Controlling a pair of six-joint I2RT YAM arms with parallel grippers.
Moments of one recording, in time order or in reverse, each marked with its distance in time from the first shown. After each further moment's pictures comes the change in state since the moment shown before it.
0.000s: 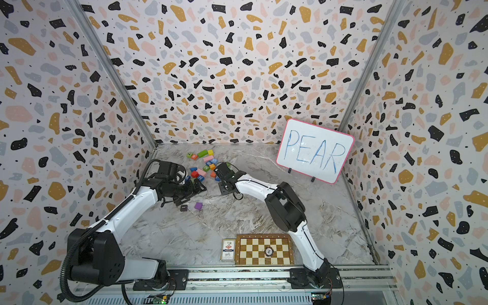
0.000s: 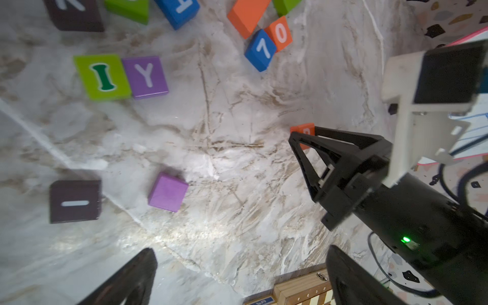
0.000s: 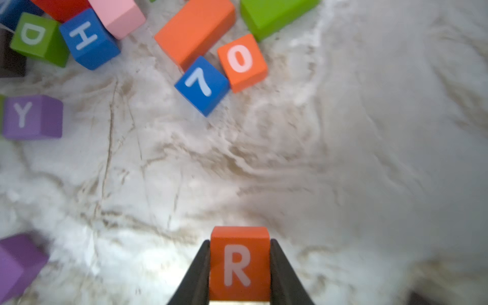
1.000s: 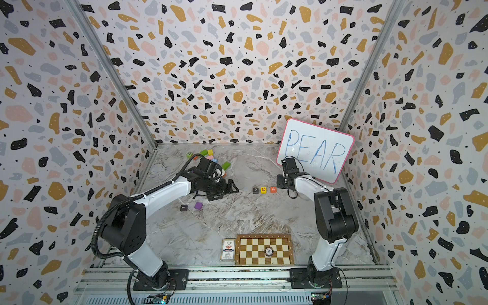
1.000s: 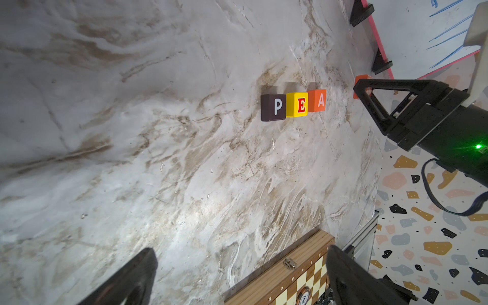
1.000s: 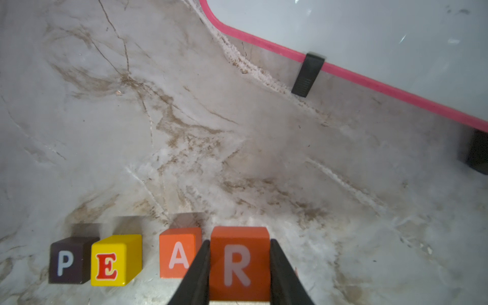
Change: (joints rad) left arm -0.301 0.319 0.194 0.129 0.077 -0.051; right arm -0.546 -0.368 -0.584 0.232 -0.124 -0.094
